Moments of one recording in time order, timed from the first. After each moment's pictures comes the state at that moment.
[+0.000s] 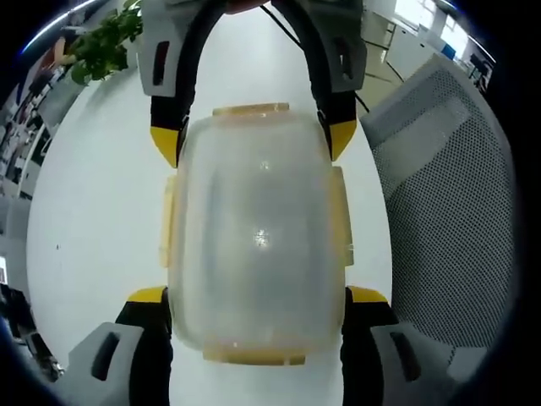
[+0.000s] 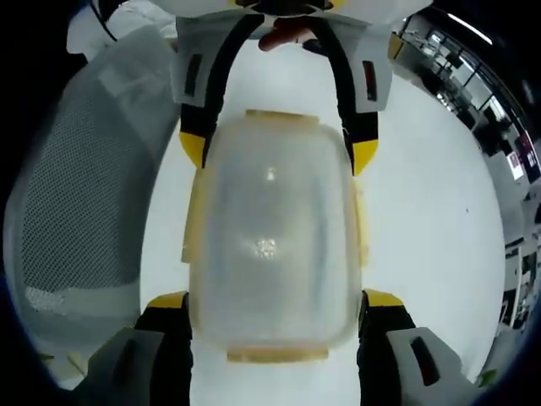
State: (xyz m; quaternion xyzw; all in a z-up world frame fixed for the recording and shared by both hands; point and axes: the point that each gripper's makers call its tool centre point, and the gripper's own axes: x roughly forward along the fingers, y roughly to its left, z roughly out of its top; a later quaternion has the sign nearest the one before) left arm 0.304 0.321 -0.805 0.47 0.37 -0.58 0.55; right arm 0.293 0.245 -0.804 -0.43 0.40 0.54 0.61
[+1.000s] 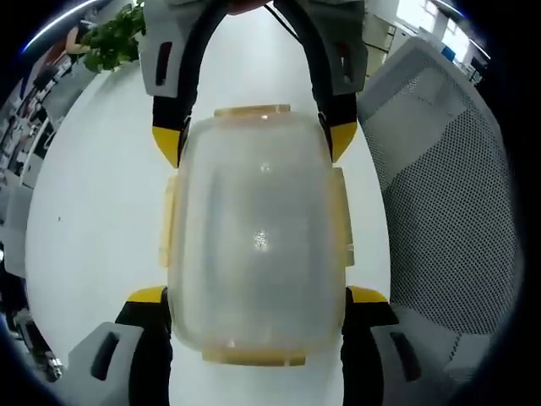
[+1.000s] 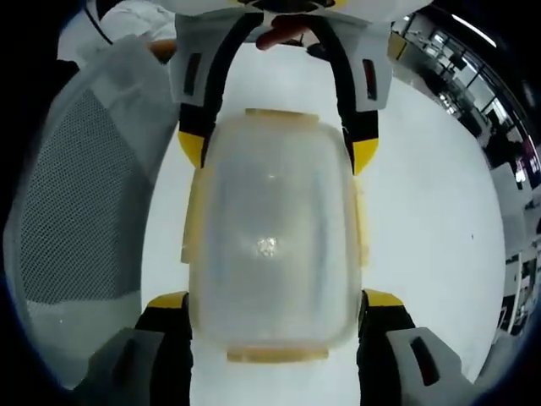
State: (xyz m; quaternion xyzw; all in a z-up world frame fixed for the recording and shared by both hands) left arm 0.309 0.372 -0.806 0.47 0.37 -0.58 0.56; right arm 0.299 0.297 -0.806 -0.43 0.40 0.54 0.61
